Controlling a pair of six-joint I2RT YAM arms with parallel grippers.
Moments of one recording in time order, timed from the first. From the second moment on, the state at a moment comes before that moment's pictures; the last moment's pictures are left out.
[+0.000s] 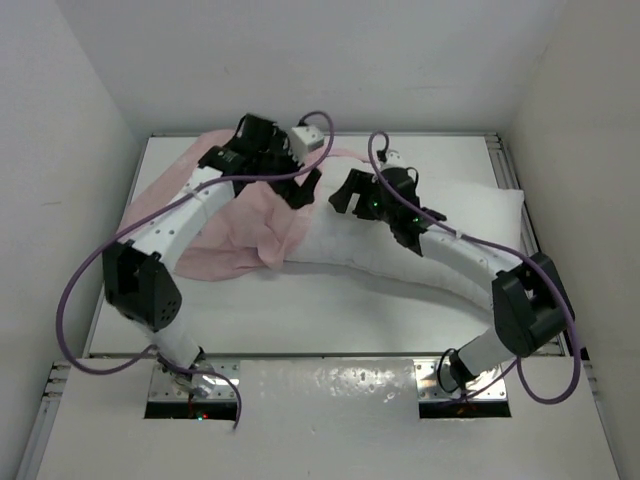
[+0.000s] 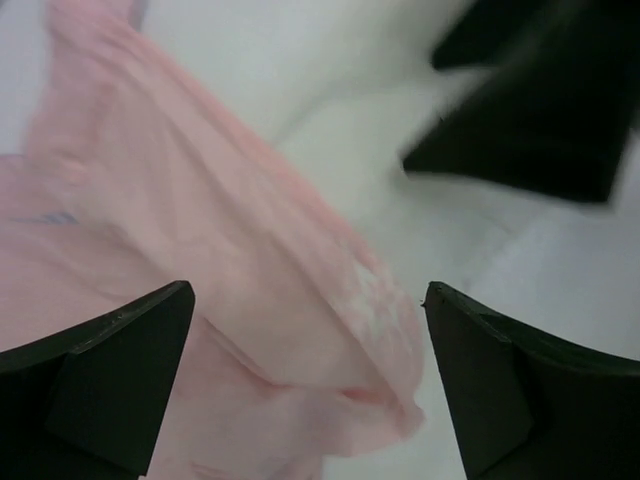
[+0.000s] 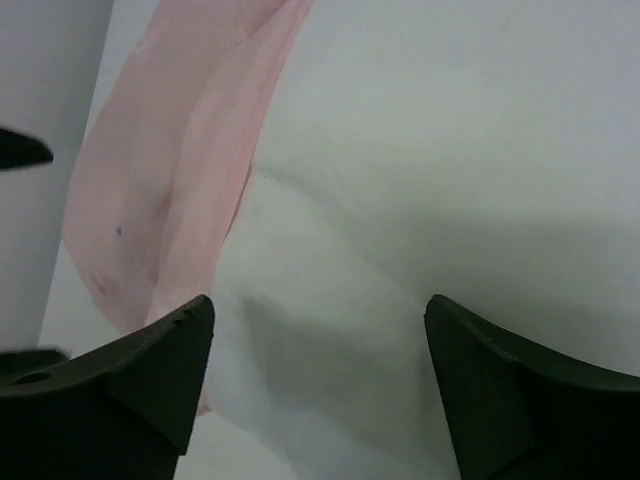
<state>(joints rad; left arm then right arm) -0.41 1.64 1.55 -0.71 0.44 0.46 0.51 1.54 0.93 0.19 0.01 0.63</state>
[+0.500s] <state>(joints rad) -0.49 2.12 1.93 -0.60 0.11 0.22 0.18 1.78 1.51 -0.18 -0.22 0.32</state>
